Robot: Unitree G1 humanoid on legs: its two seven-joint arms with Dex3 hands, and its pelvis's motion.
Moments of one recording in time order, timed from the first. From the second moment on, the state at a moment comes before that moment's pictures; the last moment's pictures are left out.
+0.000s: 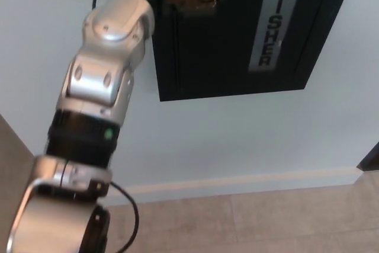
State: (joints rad) left_arm -0.80 0.09 -0.04 0.27 -0.08 0.28 -0.25; right_arm 0.29 -0.50 0.06 0.69 -0.19 -0.45 0.09
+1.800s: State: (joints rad) left_arm 0.39 0.44 0.36 0.85 -0.23 0.04 -0.42; right_arm 0.16 -0.50 0.07 0.80 -0.19 -0.39 0.14
